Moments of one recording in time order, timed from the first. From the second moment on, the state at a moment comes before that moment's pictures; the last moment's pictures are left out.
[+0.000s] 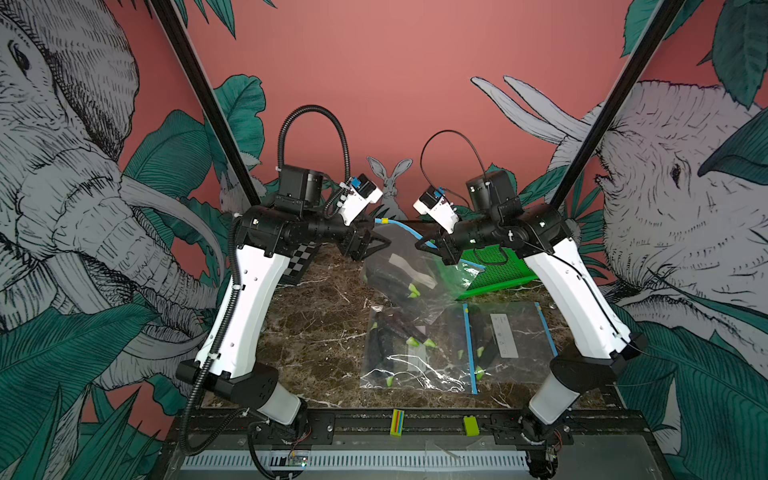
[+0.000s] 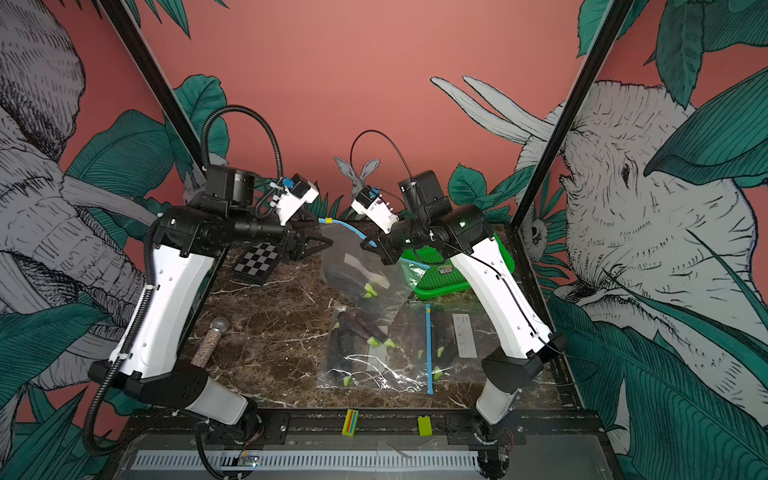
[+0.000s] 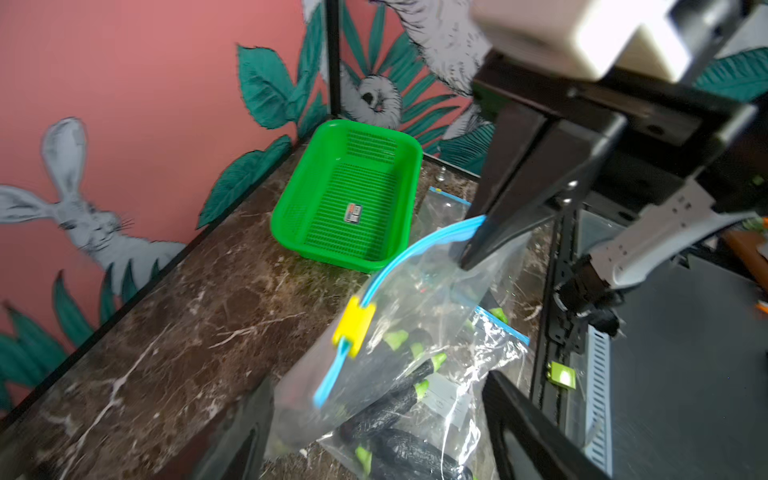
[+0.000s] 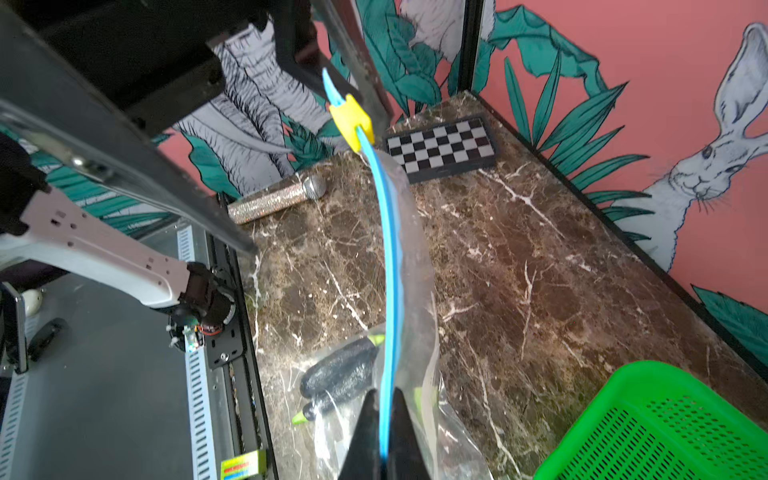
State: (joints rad) left arm -0.34 1.50 2.07 -1.17 0.67 0.36; right arm 0.63 1.74 2.31 -1.24 -0.50 -0.22
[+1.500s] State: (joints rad) left arm -0.09 0.96 1.41 -0.78 0.31 -0.04; right arm 0.63 2.10 1.92 -0.52 -0.23 0.52
